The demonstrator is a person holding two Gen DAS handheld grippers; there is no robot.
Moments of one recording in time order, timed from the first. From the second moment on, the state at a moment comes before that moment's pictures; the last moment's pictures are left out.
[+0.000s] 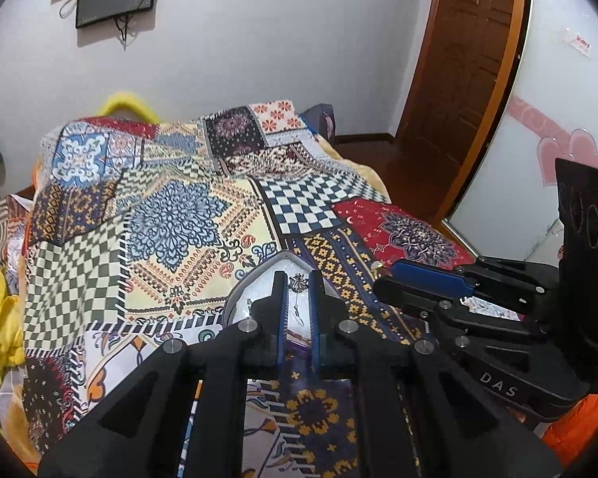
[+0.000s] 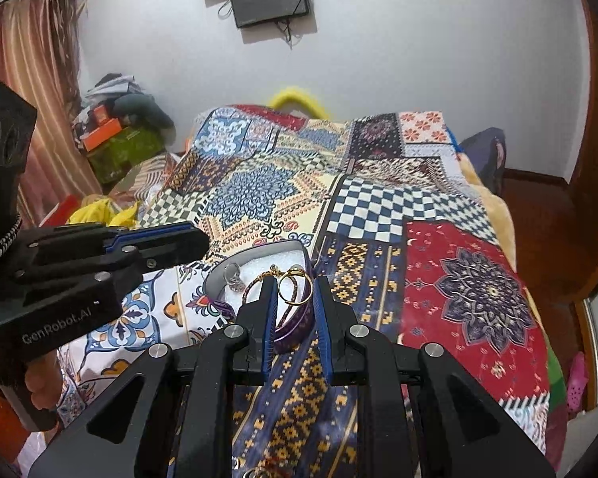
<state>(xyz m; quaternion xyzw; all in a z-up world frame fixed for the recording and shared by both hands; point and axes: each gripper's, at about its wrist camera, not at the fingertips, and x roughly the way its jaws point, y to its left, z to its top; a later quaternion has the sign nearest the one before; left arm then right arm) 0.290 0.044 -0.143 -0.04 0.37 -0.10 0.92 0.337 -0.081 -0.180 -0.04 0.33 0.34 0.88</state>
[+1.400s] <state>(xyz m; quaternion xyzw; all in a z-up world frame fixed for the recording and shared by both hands) 0.284 0.056 -0.134 -0.03 0.39 -0.08 0.92 0.338 -0.048 -0.186 -0.14 0.36 0.35 0.85</state>
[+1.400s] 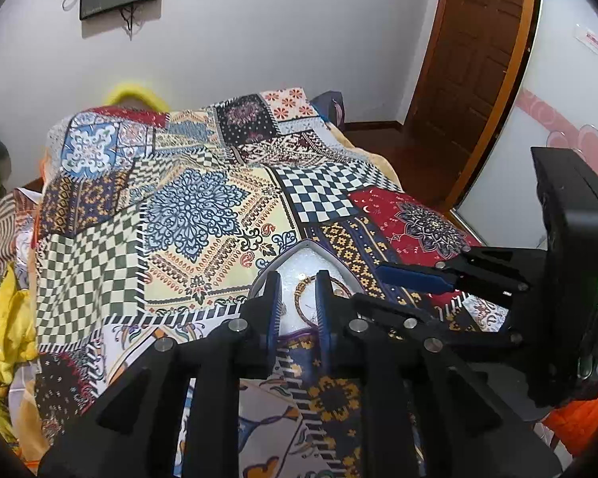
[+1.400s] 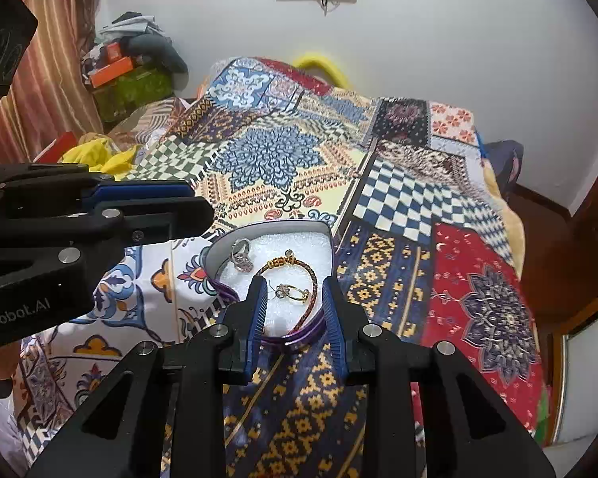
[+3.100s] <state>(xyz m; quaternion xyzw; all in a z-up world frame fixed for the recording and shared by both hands) 0.188 0.012 -0.200 -0.03 0.47 -0.10 0.88 0.252 -0.120 -0.241 -0.17 0.40 0.29 0.86</state>
